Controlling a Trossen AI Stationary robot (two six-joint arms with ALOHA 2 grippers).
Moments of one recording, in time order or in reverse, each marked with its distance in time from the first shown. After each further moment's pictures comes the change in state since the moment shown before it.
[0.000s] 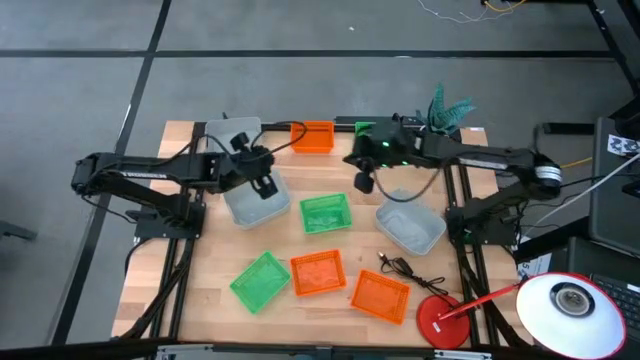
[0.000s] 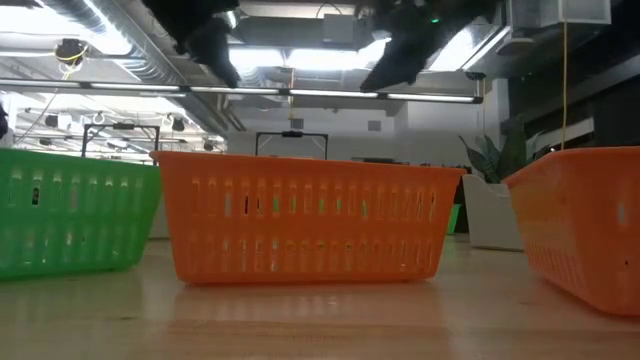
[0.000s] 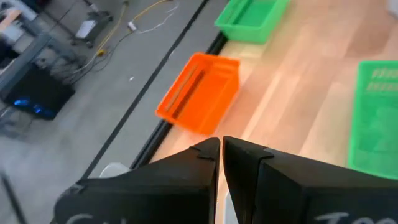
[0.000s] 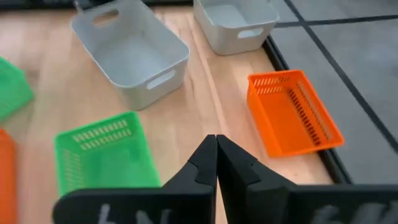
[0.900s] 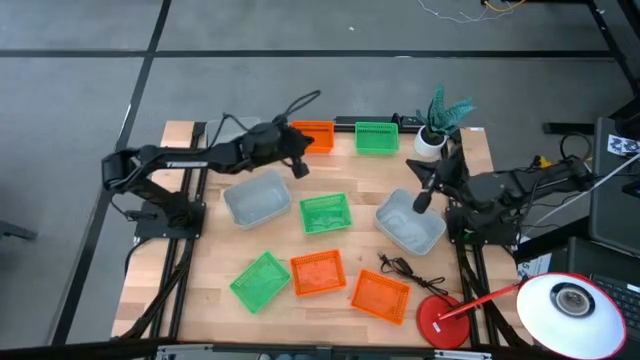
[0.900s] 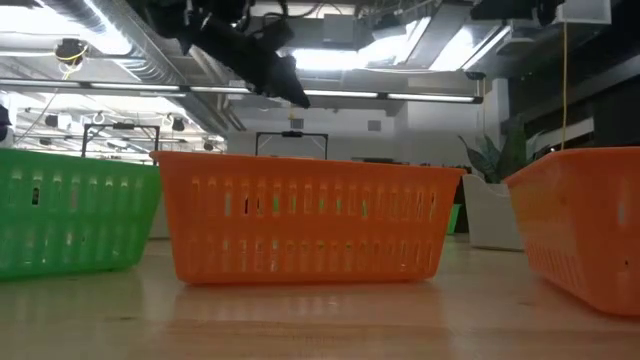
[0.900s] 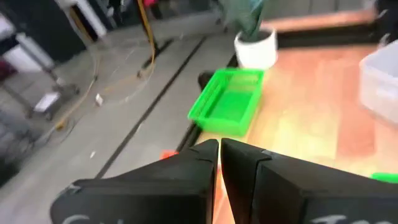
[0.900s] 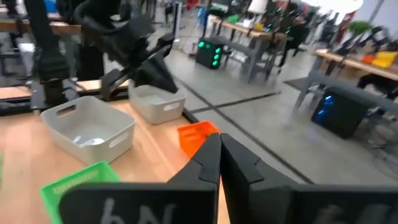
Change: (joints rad) left arm 0.288 0.310 -0.028 0.736 0.423 0.293; right arm 0.580 -0.739 -0.441 0.109 0.921 0.193
